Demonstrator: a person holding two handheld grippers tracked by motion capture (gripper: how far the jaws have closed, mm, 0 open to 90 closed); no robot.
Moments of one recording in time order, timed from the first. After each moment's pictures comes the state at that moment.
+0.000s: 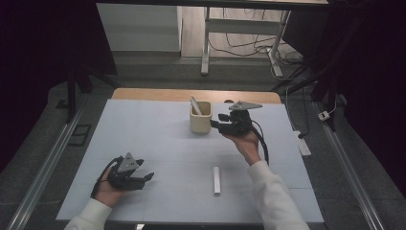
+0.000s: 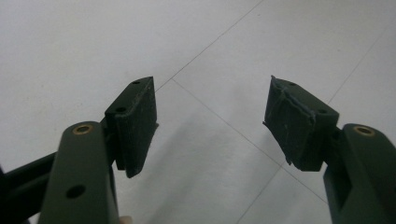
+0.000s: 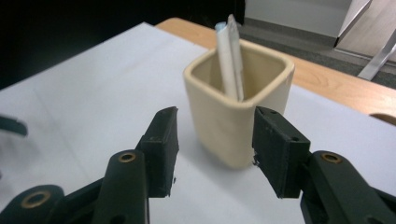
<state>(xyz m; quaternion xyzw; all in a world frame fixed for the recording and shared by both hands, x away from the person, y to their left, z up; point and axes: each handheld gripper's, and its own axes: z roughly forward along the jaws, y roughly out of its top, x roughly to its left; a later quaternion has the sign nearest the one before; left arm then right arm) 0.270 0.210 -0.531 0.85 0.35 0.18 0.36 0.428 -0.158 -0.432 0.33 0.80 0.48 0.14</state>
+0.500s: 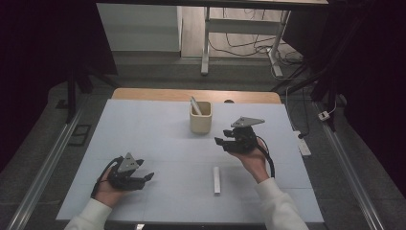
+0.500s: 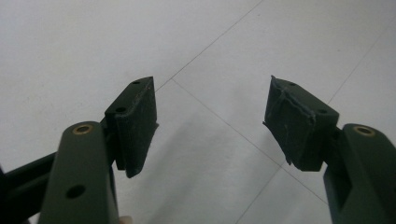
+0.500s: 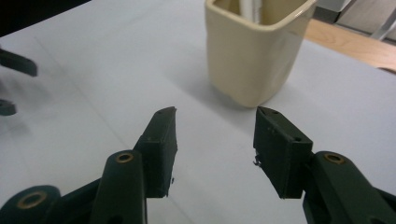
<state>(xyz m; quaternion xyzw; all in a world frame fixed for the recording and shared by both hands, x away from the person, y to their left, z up) 0.270 0.209 -0.531 0.85 0.35 0.18 0.35 0.384 -0.172 -0.446 0.32 0.83 0.43 0.14</state>
